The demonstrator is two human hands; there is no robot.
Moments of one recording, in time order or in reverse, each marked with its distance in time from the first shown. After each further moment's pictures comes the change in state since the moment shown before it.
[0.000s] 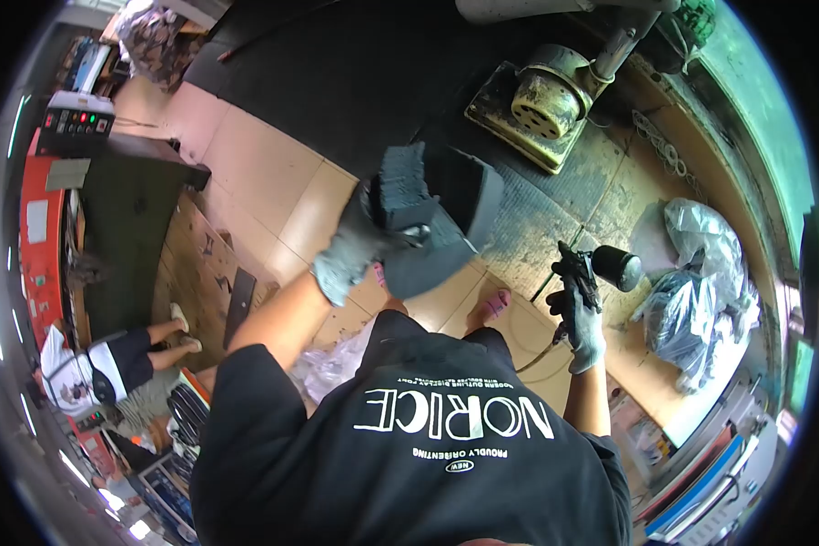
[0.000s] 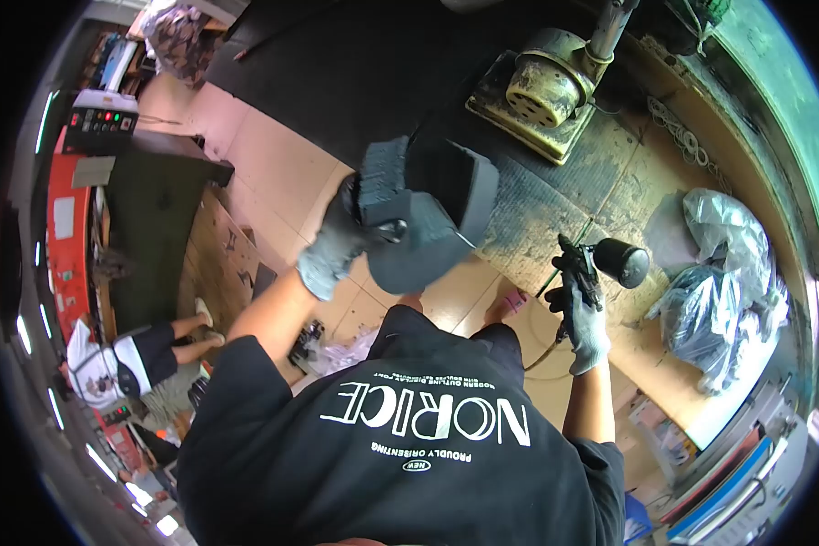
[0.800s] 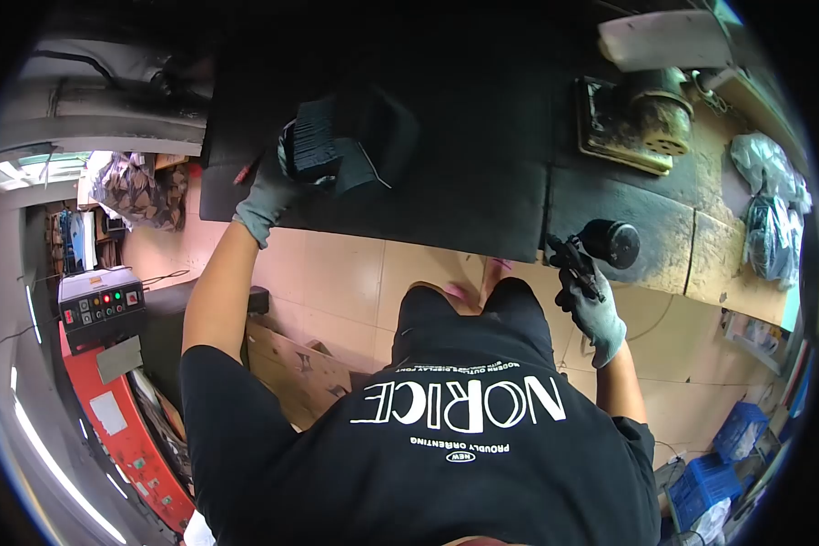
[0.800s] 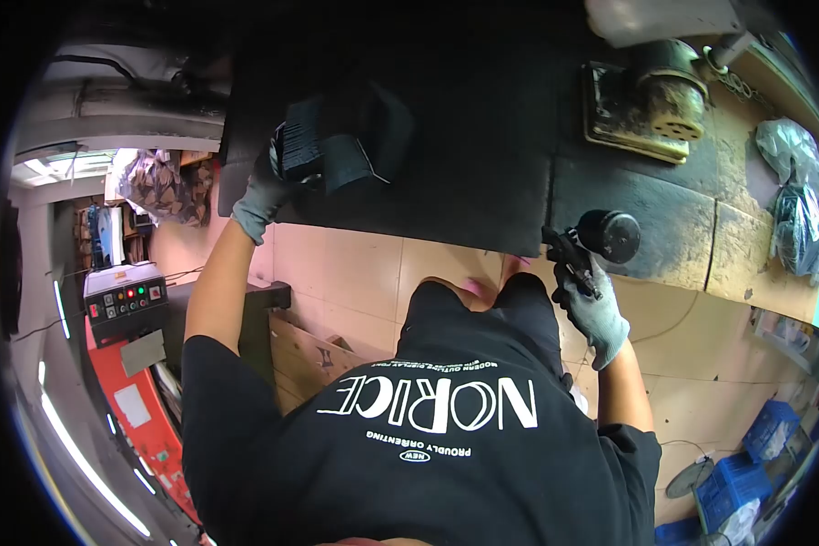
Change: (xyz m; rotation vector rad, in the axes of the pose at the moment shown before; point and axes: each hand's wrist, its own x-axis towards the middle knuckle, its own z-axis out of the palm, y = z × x) left_hand 0.319 0.018 -0.406 0.901 -0.430 0.453; right_hand 0.078 -0.094 0.325 0.297 0.200 0.022
